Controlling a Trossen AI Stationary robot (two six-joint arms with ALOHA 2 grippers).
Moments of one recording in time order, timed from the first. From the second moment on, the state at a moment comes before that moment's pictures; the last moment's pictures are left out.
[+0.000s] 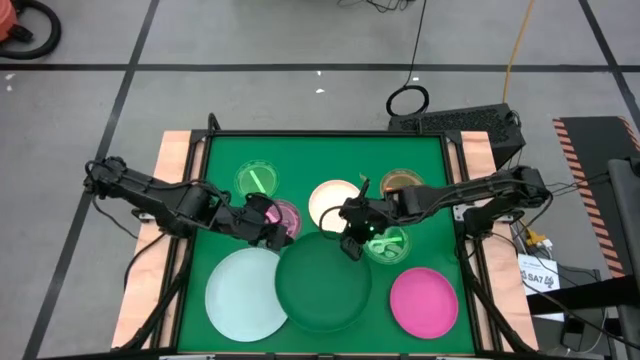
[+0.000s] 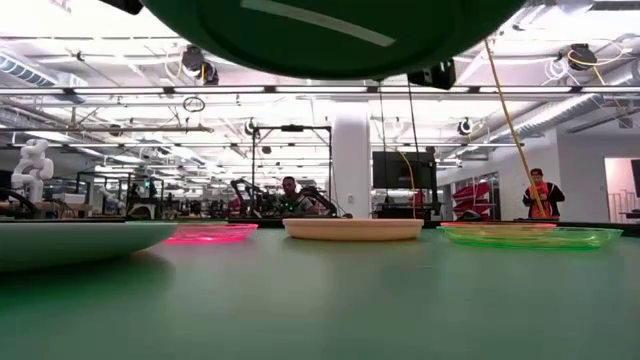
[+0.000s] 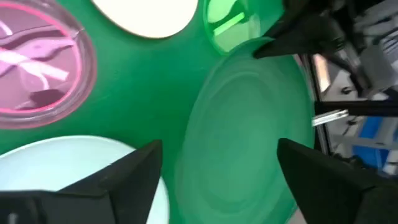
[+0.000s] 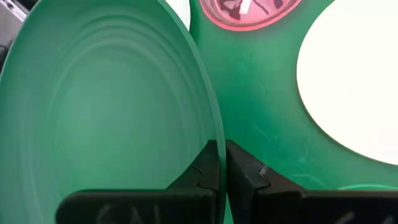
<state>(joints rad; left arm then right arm) -0.33 1.32 1.30 -0.81 -0.18 -1.45 0.12 1.54 1.23 -0.58 -0.11 0.75</state>
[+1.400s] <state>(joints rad) -0.34 1.44 1.30 -0.87 -0.20 -1.26 0.05 1.54 1.23 -0.54 -0.18 0.77</state>
